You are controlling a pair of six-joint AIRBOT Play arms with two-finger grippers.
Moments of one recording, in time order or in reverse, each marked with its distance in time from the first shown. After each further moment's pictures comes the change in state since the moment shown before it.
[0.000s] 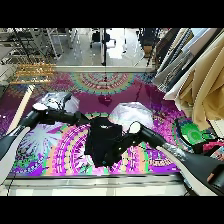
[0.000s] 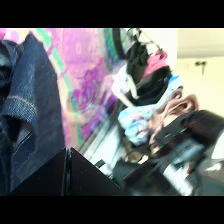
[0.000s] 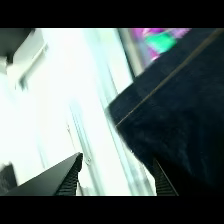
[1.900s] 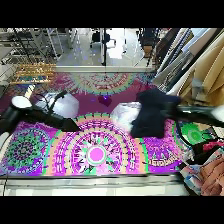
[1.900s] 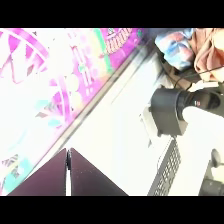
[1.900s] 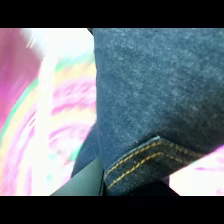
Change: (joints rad) left arm 0.031 0.305 0.000 0.282 -0.240 -0.008; right arm -0.737 0.572 0.103 -0.427 -0.099 0.750
